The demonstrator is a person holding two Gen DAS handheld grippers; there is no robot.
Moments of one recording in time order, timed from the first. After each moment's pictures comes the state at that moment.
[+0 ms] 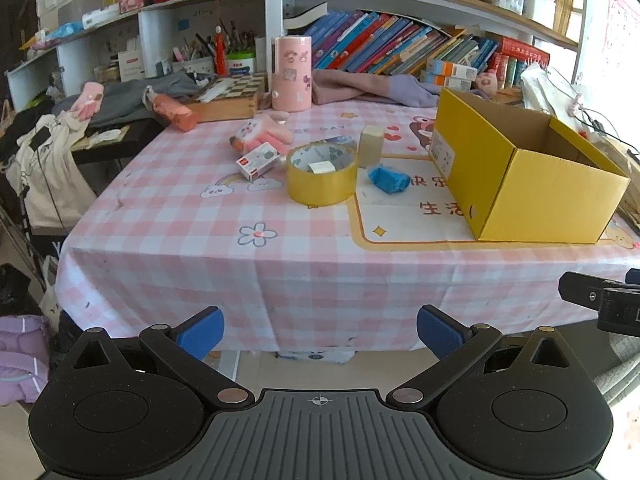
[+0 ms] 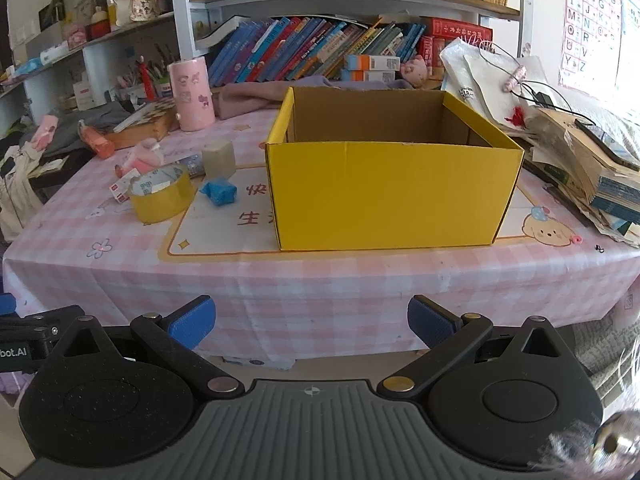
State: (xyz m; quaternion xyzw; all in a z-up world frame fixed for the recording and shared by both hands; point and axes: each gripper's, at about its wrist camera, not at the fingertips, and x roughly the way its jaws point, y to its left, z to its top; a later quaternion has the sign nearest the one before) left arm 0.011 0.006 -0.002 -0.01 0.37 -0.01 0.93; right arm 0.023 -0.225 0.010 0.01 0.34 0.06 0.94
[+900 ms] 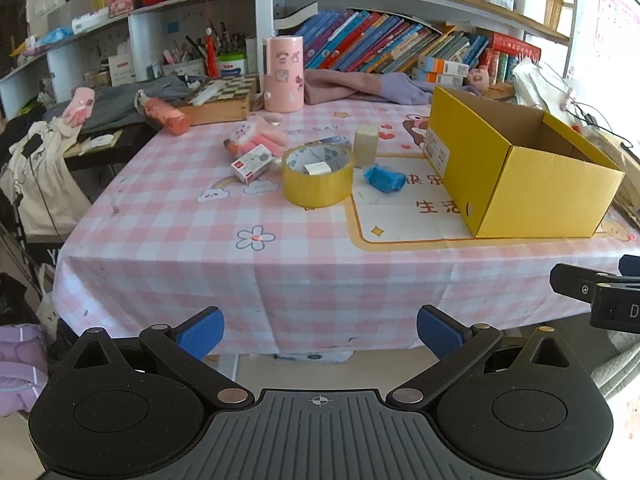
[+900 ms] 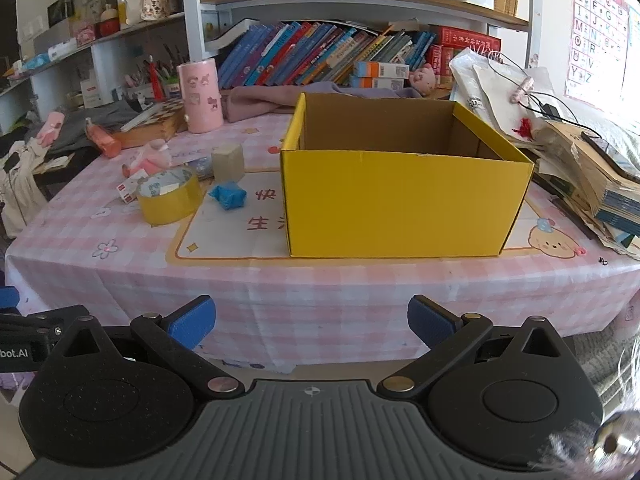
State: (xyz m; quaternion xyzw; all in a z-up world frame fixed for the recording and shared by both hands) left arm 0.014 0.010 -0.001 0.00 0.37 -0.02 0.93; right arm 0.025 -0.216 0.012 0.00 0.33 0.07 0.94
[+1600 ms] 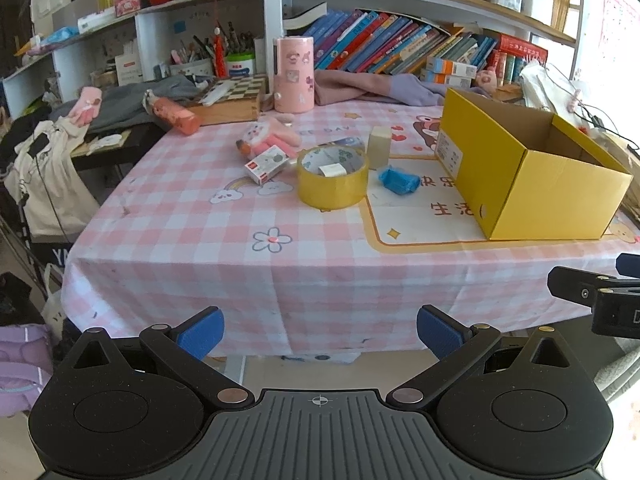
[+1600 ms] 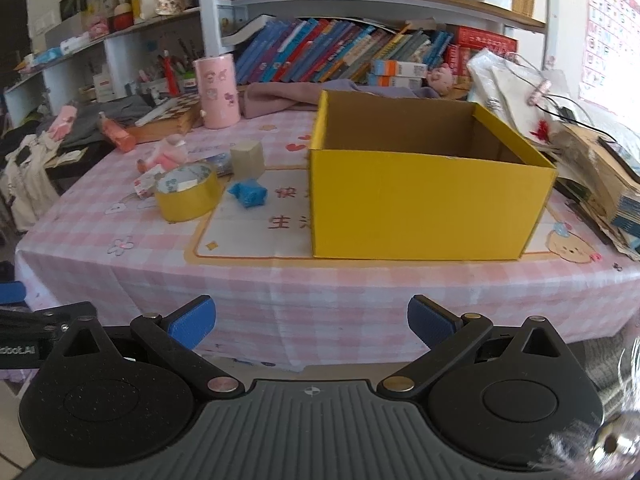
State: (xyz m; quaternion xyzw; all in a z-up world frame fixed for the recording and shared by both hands) left arm 0.017 0.023 0.000 0.00 0.37 -0.01 0.93; right arm 0.028 -0.201 0.013 -0.01 0.34 0.10 0.94
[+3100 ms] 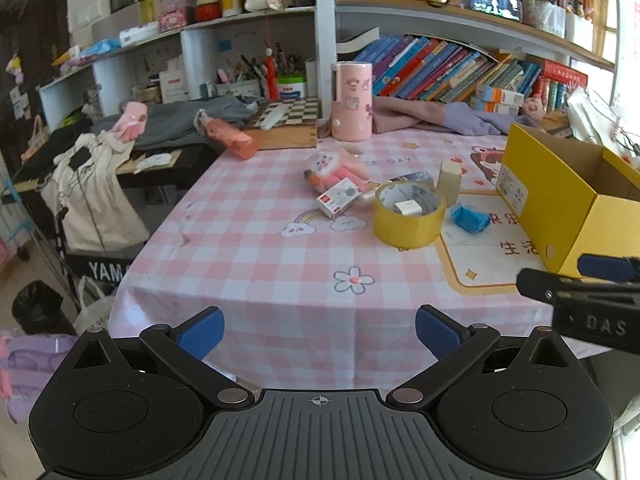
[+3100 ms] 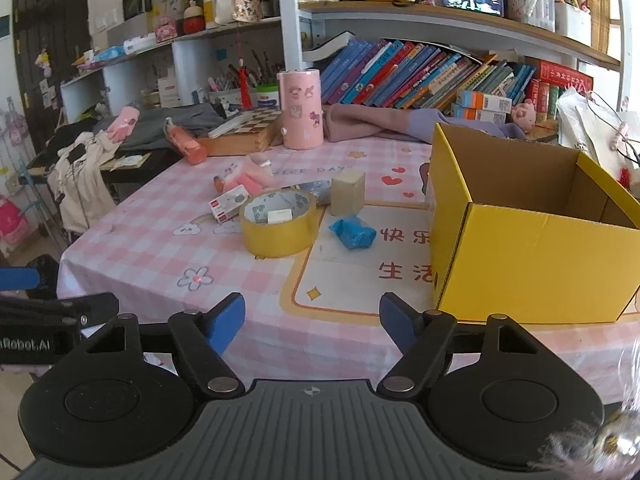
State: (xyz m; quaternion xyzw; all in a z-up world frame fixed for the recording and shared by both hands) left arm 0.033 0.072 0.009 0.01 0.34 0.04 0.94; right arm 0.066 -0.121 0.009 -0.02 0.30 0.18 0.94
